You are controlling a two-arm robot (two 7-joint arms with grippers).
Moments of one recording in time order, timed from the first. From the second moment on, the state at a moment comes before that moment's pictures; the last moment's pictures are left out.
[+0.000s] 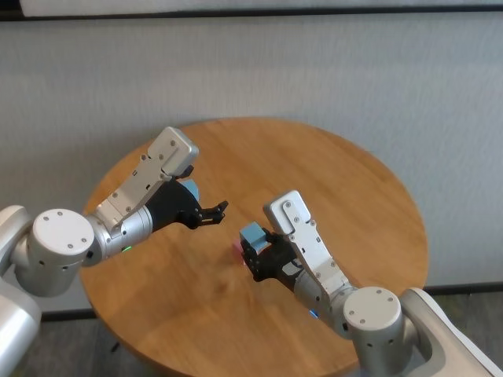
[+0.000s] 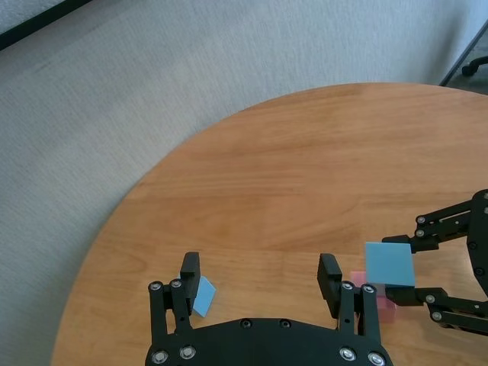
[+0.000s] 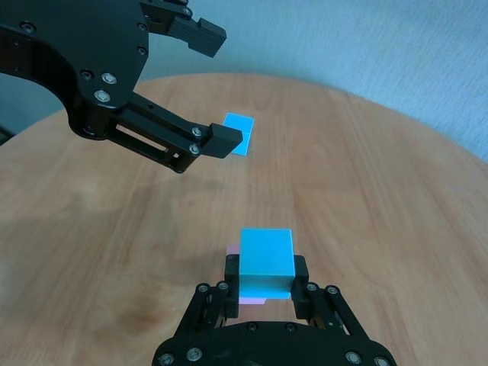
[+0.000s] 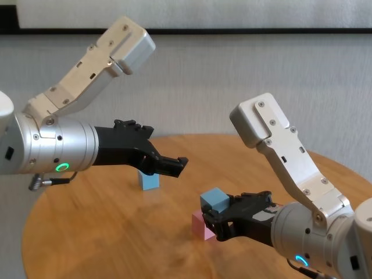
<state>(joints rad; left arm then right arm) -0.45 0.35 0.50 -1.33 -0.03 0.19 -0.40 0.21 0.06 -0.37 -1.33 -0.15 0.25 0.22</state>
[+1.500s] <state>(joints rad) -0.45 0.35 0.50 -1.33 -0.03 0.19 -0.40 0.21 0.04 -0.37 -1.30 -0.14 0.23 0.22</state>
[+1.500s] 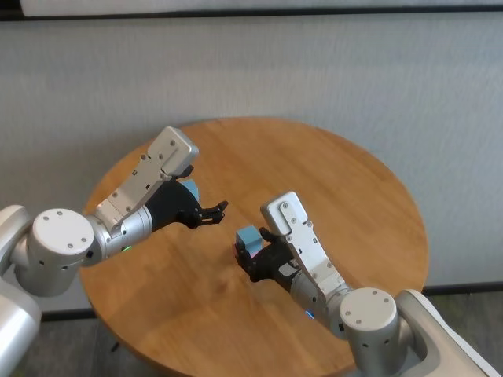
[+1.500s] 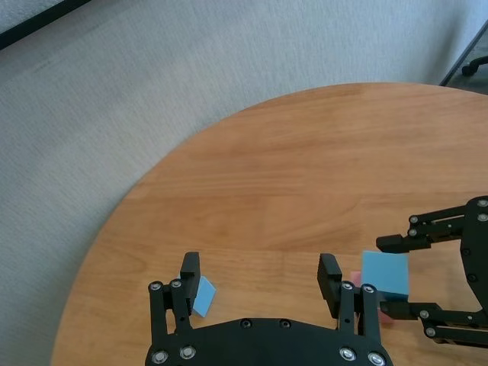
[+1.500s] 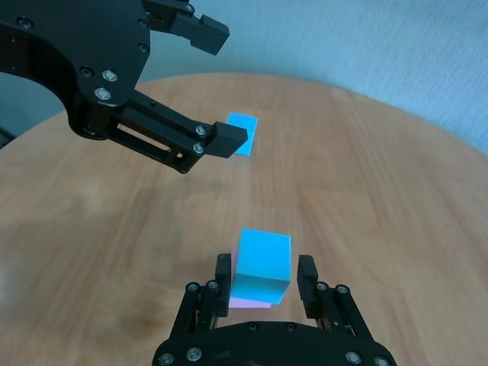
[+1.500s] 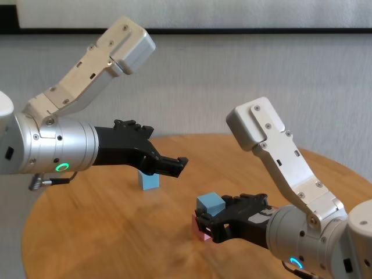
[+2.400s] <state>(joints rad) -0.45 0.35 0.50 -1.33 -0.03 0.19 -0.40 0.17 0.13 -0.29 -1.48 -0.03 0.22 0.30</state>
